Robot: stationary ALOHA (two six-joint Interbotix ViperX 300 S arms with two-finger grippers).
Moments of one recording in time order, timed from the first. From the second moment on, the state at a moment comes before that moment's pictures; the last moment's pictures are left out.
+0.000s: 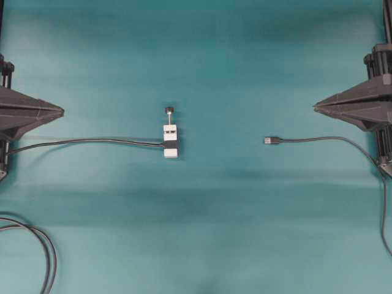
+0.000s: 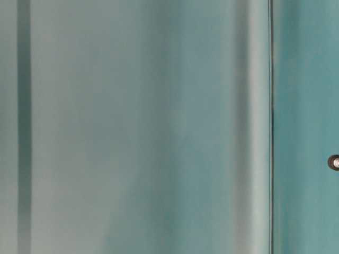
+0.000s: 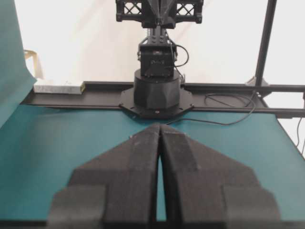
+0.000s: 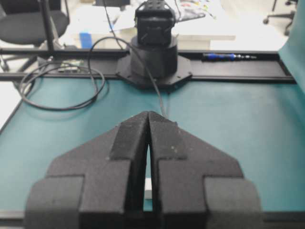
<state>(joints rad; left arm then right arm) 0.00 -0.97 1.18 0.00 -0.29 0.01 0.00 -0.96 1.17 0.00 -0.30 0.00</state>
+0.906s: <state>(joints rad) 0.03 -0.77 1.15 -0.02 0.02 0.01 -0.03 -0.89 1.13 0.00 0.04 0.06</state>
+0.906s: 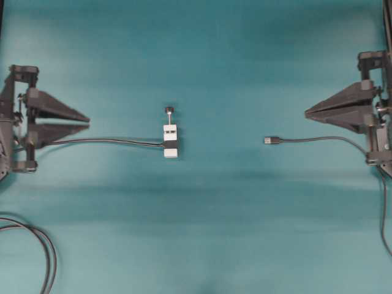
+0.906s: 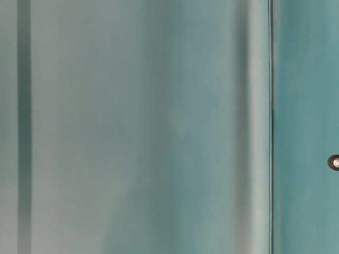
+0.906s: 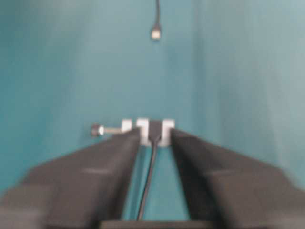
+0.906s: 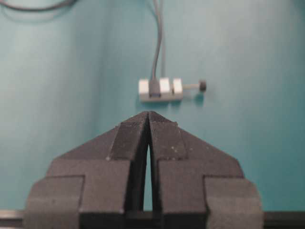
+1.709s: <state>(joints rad) 0.02 -0.26 1.19 -0.02 -0.51 0.01 -0.04 -0.59 1.14 0.00 0.02 0.12</state>
